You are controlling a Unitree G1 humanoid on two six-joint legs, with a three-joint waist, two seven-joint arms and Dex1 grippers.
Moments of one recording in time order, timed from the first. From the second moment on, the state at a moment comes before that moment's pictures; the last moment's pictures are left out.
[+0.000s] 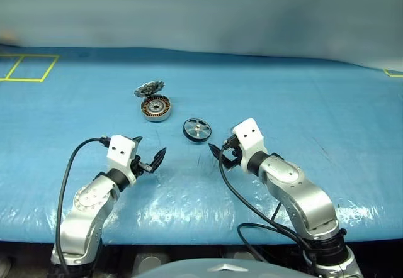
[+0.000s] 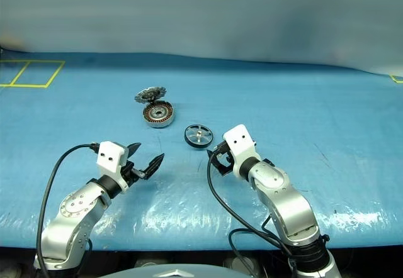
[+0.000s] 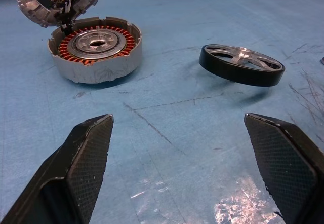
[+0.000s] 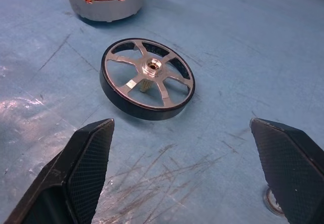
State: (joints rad) left arm 0.16 0.36 0.03 -0.48 -0.27 0.46 -0.39; right arm -0.14 -0.31 0.22 -0.58 0.16 0.90 0.26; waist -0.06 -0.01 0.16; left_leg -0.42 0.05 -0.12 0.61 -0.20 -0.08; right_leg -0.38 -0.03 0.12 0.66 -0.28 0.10
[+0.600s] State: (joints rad) left arm 0.16 0.36 0.03 -0.48 -0.27 0.47 -0.39; right arm -0.15 -0.31 0.23 -0.56 0.16 0.89 0.27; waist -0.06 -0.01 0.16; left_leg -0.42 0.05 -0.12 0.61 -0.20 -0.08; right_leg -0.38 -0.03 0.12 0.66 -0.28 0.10
